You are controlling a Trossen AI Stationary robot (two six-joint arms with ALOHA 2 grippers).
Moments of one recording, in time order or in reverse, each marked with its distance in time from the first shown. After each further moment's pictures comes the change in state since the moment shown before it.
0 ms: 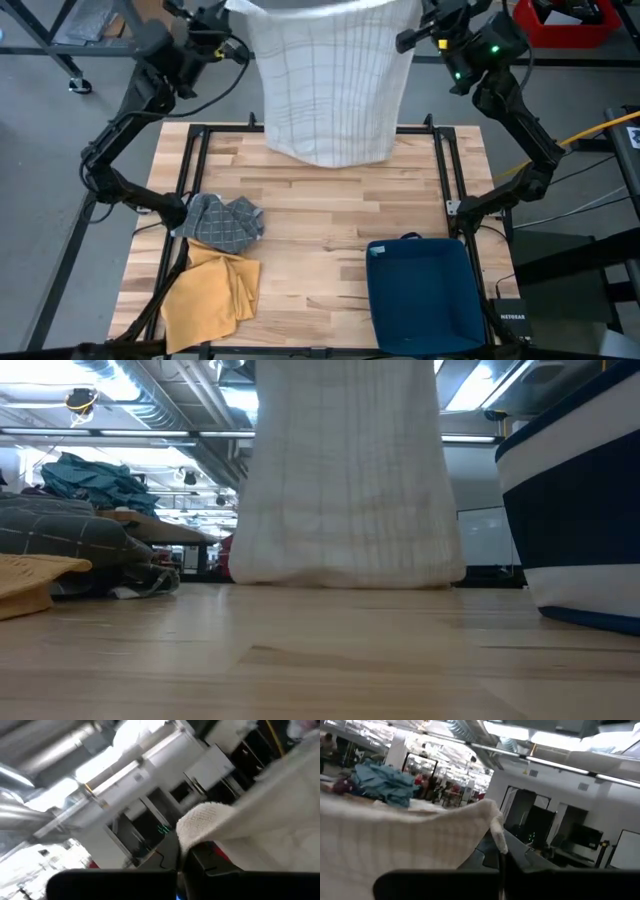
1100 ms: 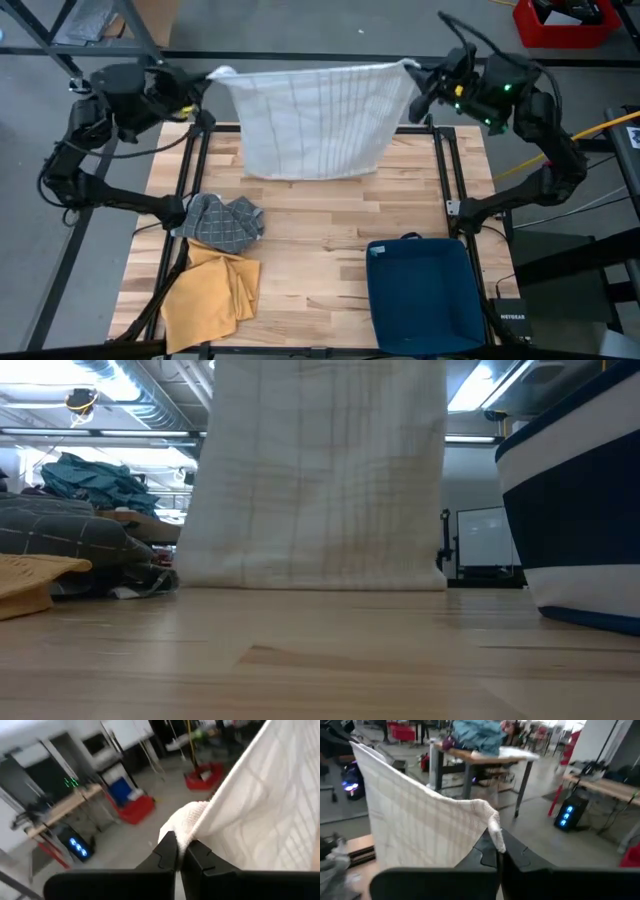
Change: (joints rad) left arm -0.342 -0.243 0.001 -0.810 -0.082 -0.553; right arm 0.331 -0.148 0.000 -0.644 -0.046 0.447
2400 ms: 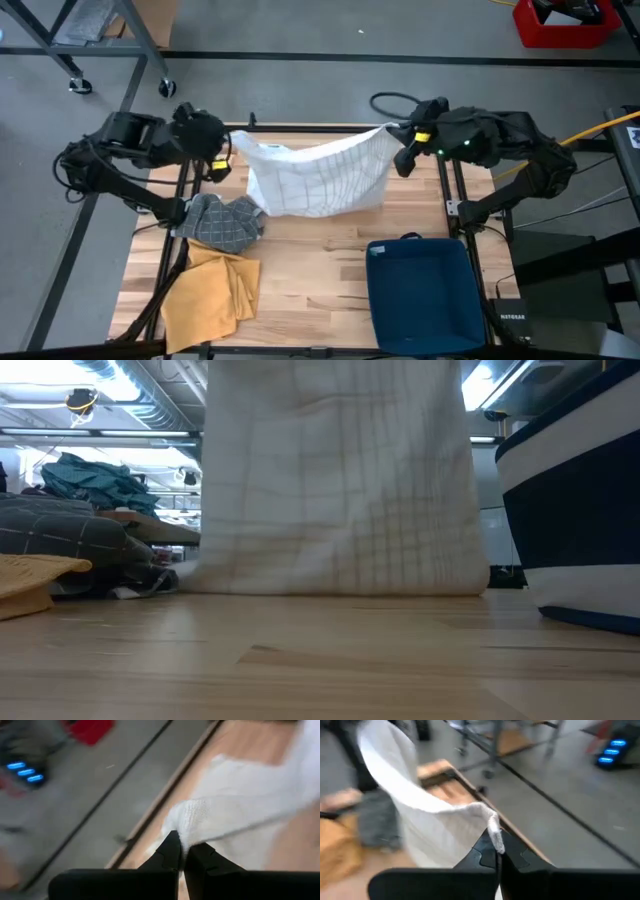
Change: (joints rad) left arm -0.378 0.126 -0.001 -0.577 -0.191 -0.637; right arm 0.324 0.076 -0.002 -0.394 0.173 0.405
